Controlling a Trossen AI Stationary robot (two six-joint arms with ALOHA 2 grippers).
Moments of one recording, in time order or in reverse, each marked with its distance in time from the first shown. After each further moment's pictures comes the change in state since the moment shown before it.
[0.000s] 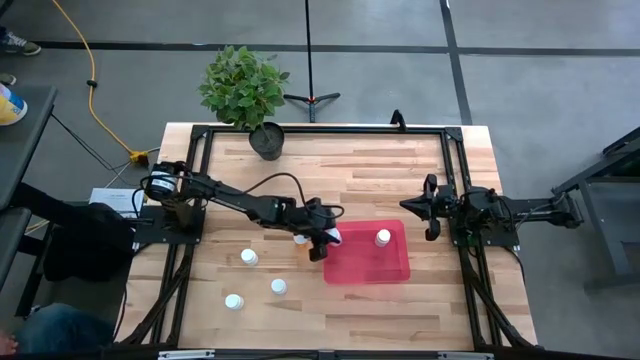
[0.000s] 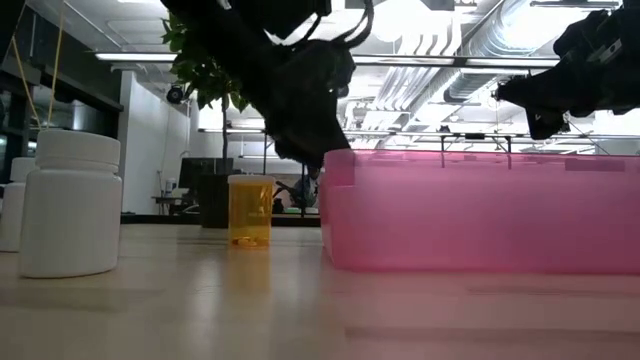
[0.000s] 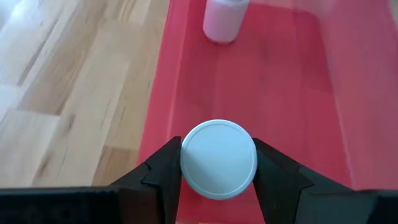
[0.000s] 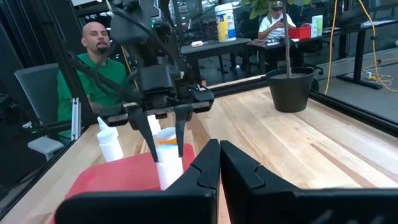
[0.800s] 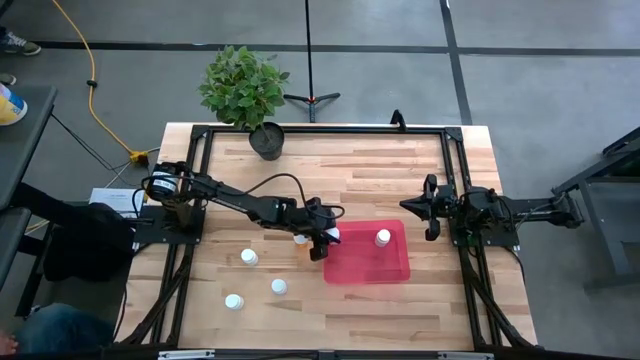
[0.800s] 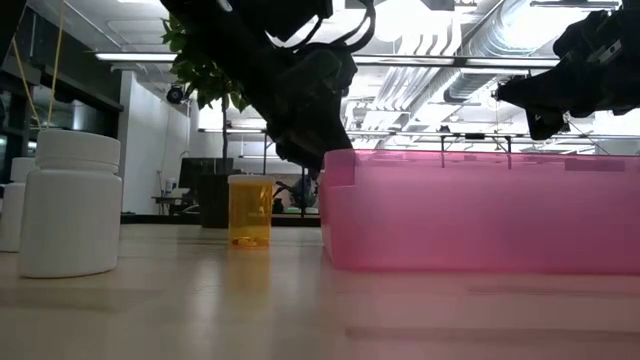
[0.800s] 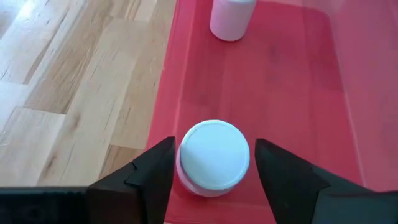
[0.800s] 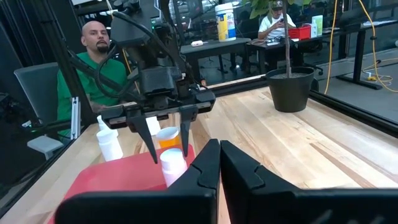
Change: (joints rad) left arm 0.000 0.008 0.001 0.000 -0.021 0.000; right arm 0.000 0.002 0.000 0.000 0.000 -0.003
